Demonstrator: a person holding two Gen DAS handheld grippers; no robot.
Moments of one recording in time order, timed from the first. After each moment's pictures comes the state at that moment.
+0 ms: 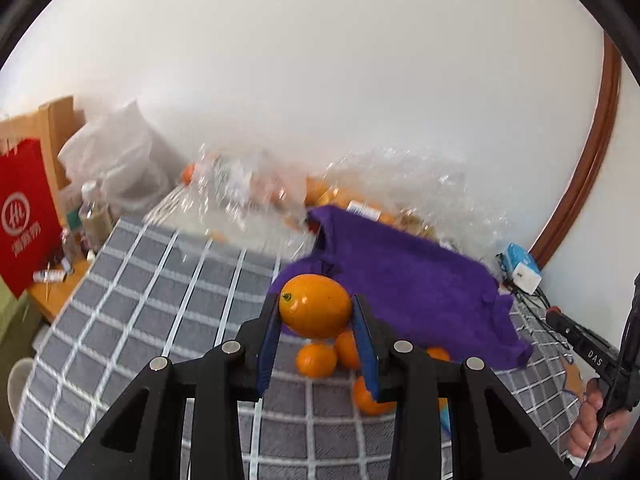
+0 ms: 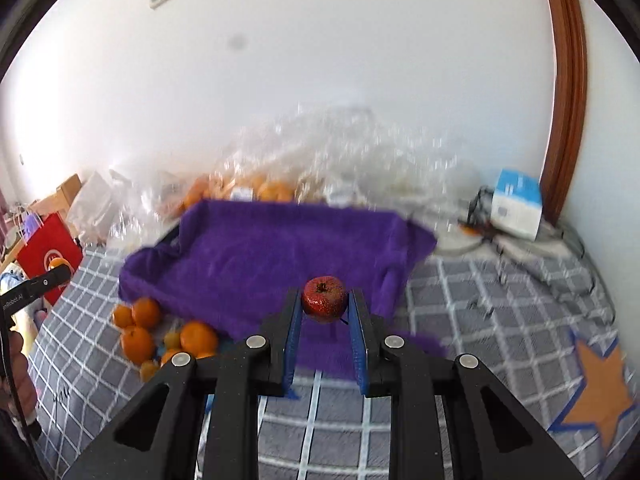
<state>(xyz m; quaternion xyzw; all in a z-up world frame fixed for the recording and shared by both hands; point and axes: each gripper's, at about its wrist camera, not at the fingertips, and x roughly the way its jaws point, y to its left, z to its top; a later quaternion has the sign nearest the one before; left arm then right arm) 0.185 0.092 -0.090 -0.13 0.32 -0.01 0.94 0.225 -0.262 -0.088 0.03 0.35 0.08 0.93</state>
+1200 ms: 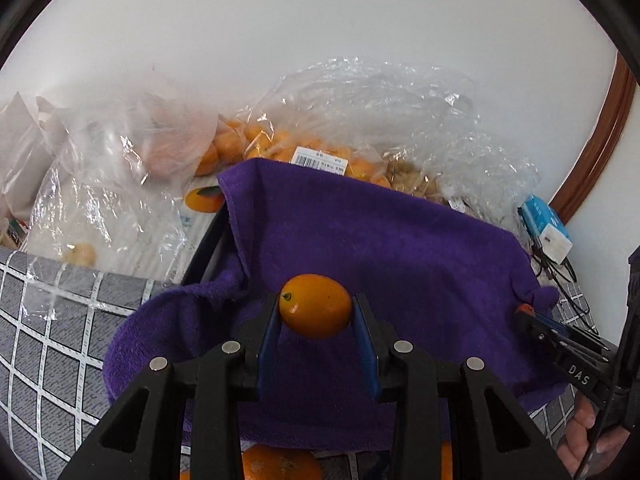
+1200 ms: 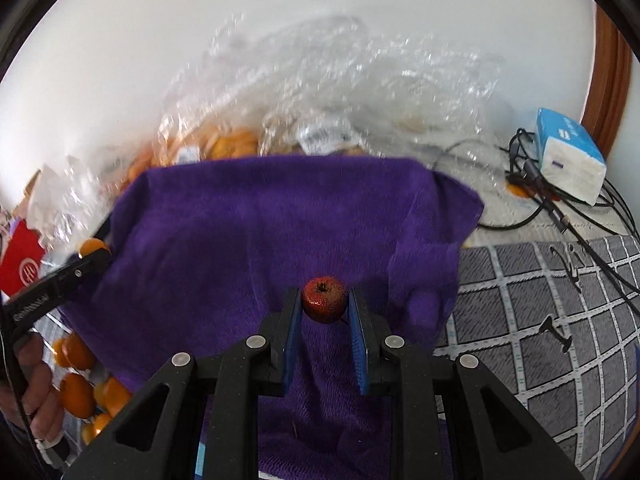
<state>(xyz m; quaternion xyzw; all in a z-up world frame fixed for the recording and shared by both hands) 0.327 0.014 -0.165 -0.09 0.42 -0.05 0.90 0.336 -0.252 -0.177 0.06 0.47 0.07 0.88</state>
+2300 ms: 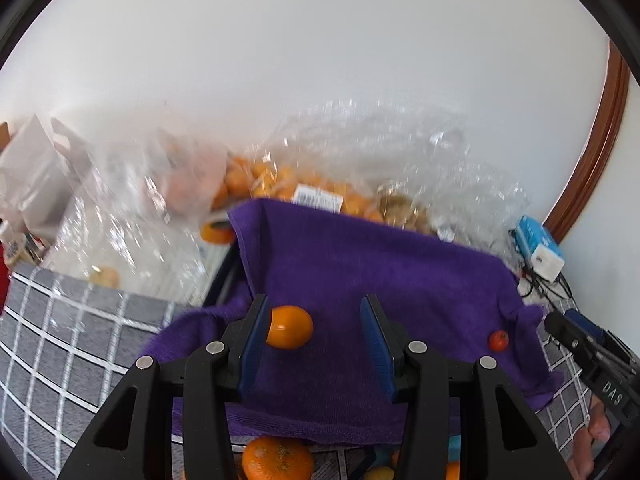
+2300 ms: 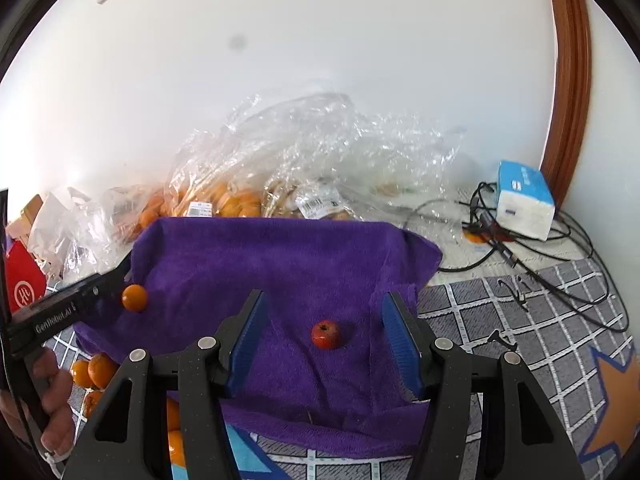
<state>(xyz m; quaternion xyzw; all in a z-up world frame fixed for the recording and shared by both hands) 0.307 0.013 -0.127 -0.08 0.37 -0.04 0.92 0.296 -0.251 -0.118 0.05 0.37 0.03 0.93</state>
